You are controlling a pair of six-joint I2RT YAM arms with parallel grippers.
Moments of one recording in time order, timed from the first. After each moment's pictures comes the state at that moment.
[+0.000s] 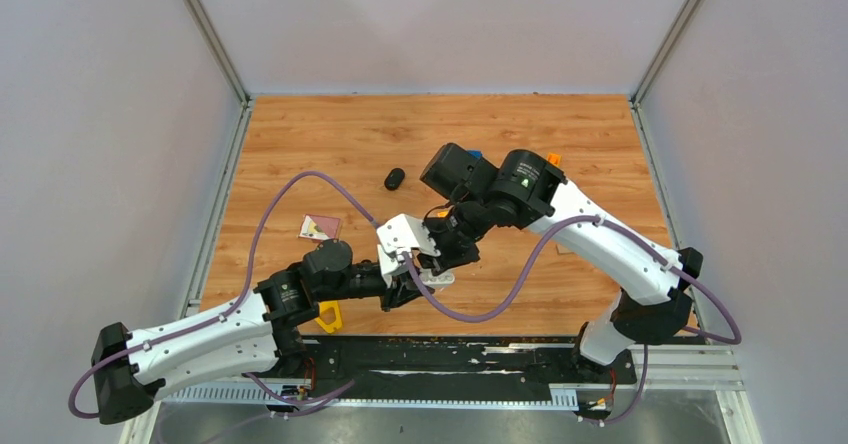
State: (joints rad) left arm -1.07 0.74 0.51 0.02 0.31 0.00; right arm 1.08 1.60 1.96 -1.47 -0.52 -0.83
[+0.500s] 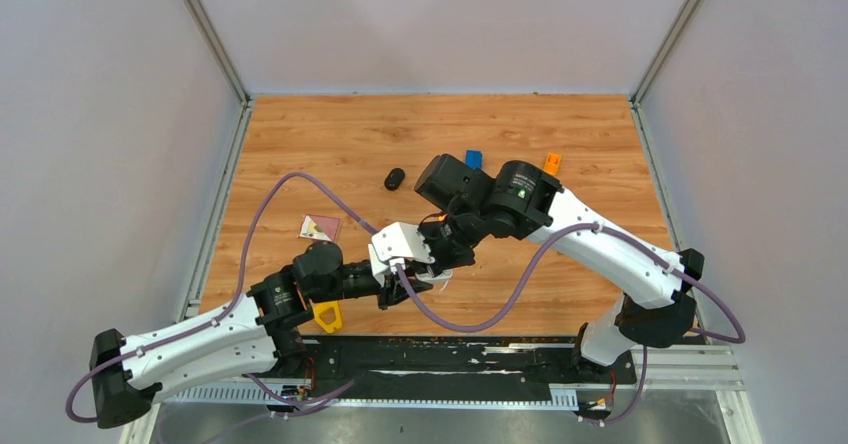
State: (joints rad) left arm -1.07 0.69 0.50 0.04 0.29 -0.01; right arm 1.14 1.58 1.91 -1.39 -0.39 -0.80
